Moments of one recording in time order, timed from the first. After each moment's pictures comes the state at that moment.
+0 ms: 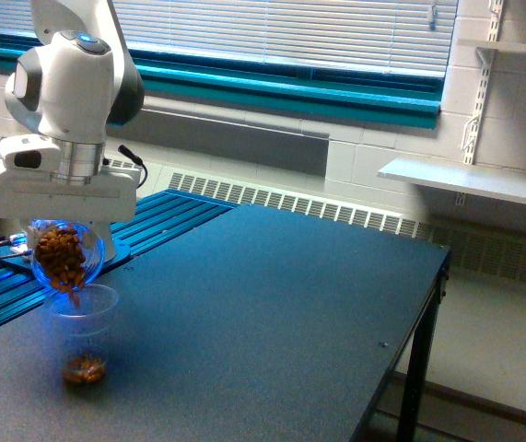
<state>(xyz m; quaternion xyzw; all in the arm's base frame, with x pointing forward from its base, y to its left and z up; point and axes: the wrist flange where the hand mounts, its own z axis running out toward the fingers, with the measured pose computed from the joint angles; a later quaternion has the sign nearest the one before) 0.249 -0.277 0.281 0.77 -0.63 -0.02 0.08</state>
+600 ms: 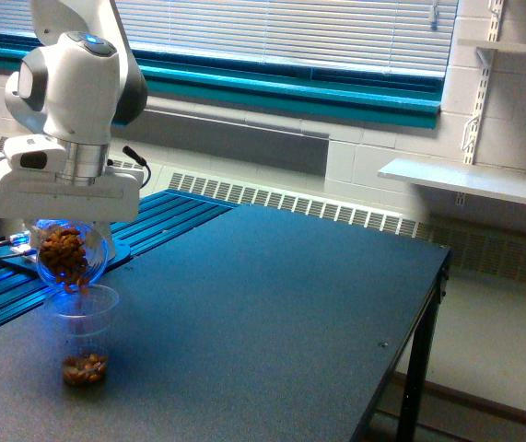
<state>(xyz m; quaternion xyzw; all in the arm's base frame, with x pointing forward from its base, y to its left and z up) 0.251 -0.272 0.279 0.77 -0.63 -0.02 0.09</state>
